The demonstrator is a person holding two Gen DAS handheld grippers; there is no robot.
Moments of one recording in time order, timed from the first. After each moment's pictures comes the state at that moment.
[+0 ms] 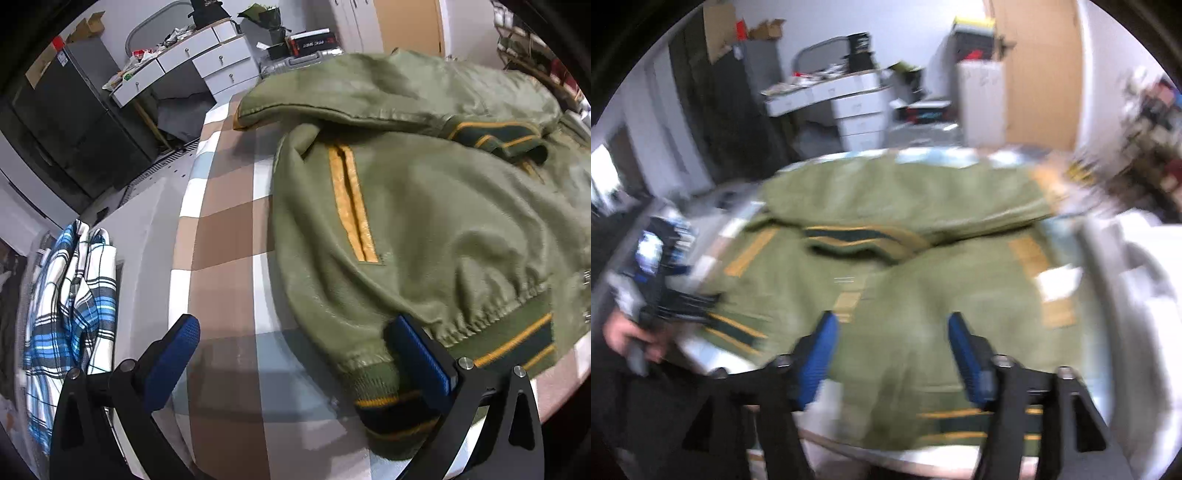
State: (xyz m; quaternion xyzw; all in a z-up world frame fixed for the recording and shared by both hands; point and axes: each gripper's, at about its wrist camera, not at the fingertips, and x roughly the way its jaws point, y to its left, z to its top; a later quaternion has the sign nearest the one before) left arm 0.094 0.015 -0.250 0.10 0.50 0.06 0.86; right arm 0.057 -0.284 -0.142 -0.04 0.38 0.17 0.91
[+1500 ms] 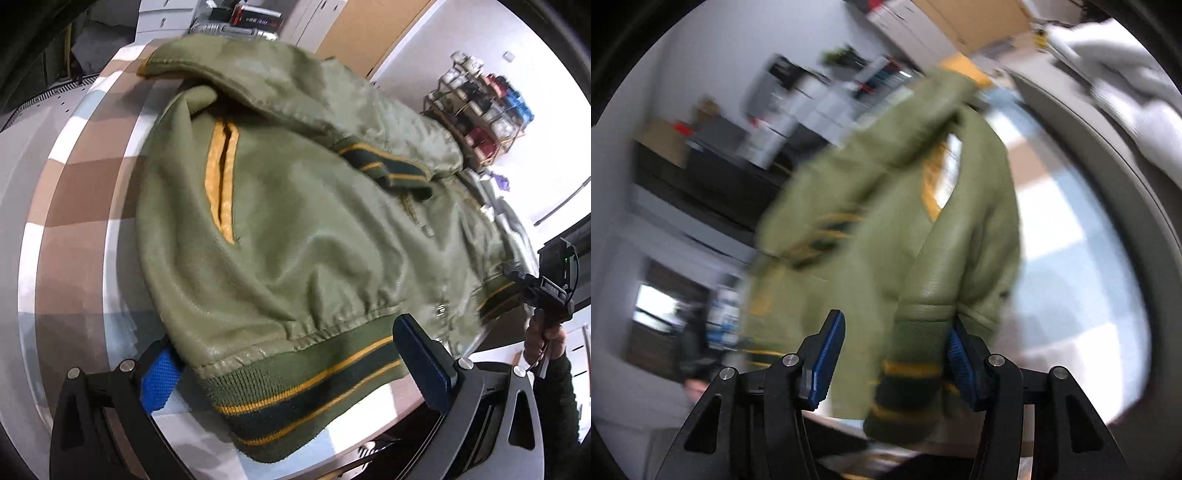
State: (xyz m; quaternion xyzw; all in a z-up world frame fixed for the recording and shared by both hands) left arm 0.107 0.020 -0.259 -0.14 0.54 -0.16 0.81; right arm 0.085 -0.406 -0.221 0.25 0.50 0.22 0.80
